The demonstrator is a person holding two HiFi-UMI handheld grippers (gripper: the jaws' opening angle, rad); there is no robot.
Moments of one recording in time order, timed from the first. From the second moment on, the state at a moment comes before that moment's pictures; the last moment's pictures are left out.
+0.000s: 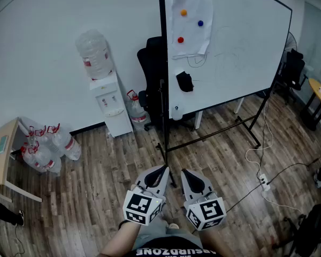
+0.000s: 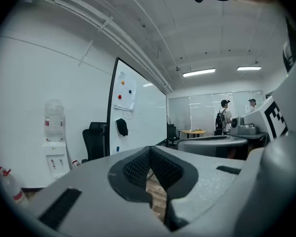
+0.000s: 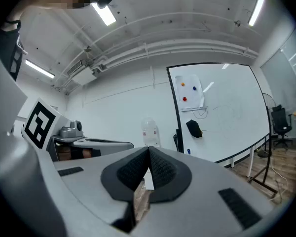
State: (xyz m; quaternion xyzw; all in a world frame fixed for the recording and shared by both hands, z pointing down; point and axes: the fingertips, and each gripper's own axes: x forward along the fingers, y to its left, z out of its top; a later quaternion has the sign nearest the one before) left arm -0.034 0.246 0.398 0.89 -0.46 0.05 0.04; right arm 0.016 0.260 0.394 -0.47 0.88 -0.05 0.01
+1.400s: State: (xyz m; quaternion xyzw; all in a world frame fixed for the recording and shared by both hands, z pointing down) left arm -0.052 0.035 0.411 0.90 -0.44 0.02 0.07; right arm 0.009 0.047 0.390 -0.47 0.88 -0.03 -0.01
